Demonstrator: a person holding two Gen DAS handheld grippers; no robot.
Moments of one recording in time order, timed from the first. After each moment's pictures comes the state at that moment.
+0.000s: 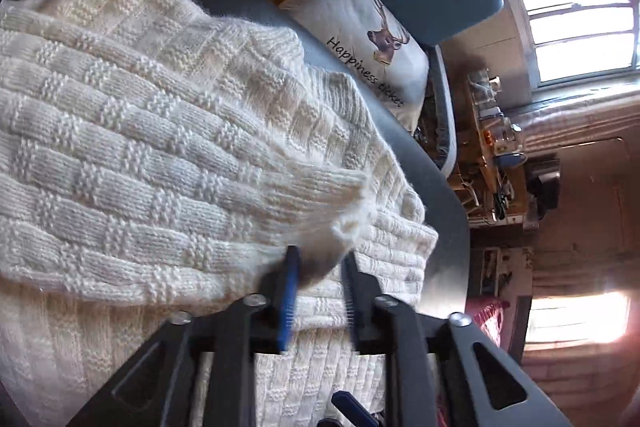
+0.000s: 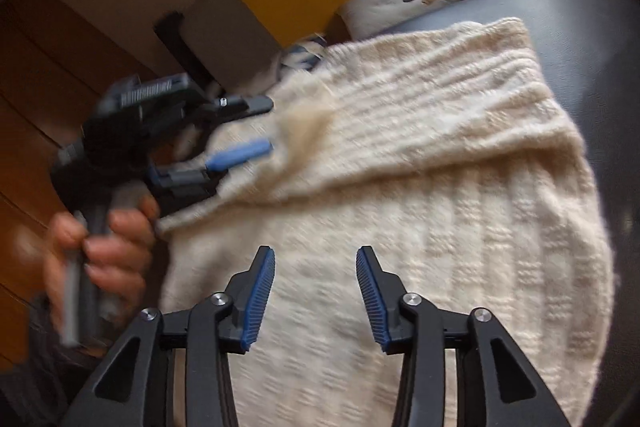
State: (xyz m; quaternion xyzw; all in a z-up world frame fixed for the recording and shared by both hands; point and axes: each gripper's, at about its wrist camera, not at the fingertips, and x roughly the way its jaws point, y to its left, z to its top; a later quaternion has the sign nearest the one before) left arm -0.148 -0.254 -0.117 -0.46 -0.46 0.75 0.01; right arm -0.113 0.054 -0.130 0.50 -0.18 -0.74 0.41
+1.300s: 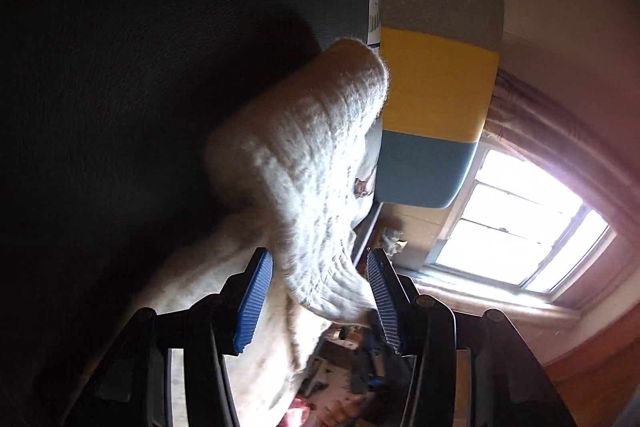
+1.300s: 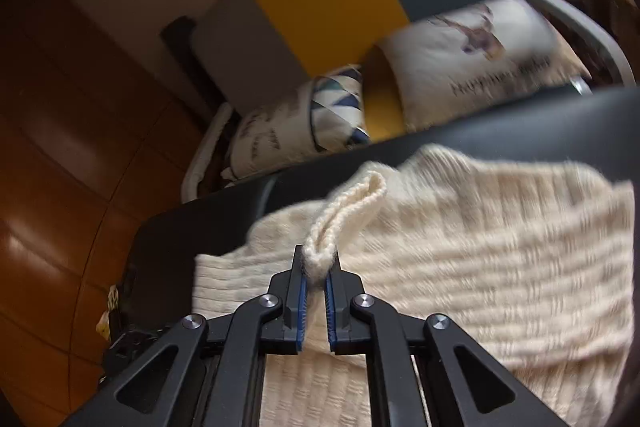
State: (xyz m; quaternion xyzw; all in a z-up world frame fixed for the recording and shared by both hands) left arm 0.034 -0.419 -0.190 -0.21 -0.78 0.59 -0.03; right arm -0.185 -0.114 -0.029 0.47 -0.09 -0.78 0.41
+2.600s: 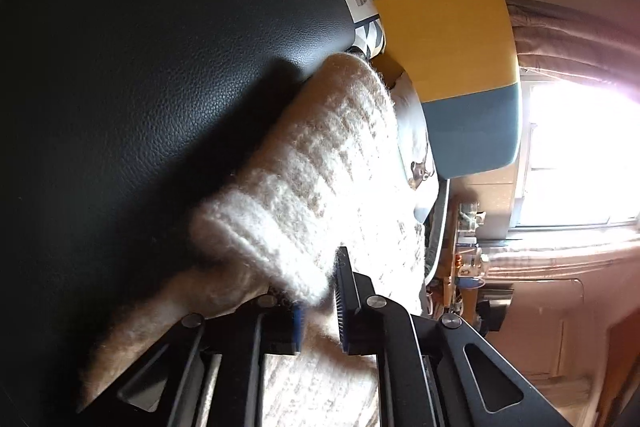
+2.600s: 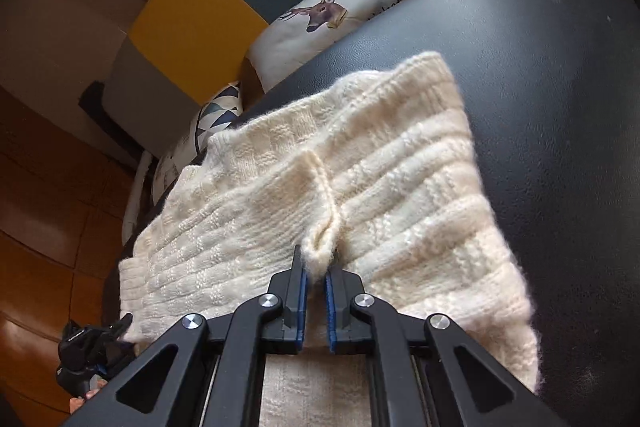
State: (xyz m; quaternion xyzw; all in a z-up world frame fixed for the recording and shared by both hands) left arm -0.060 -0.403 -0.178 -0.32 -0.64 0.70 -0.10; right arm -0.215 0.062 -0.145 0.50 -0.20 -0.80 0.27
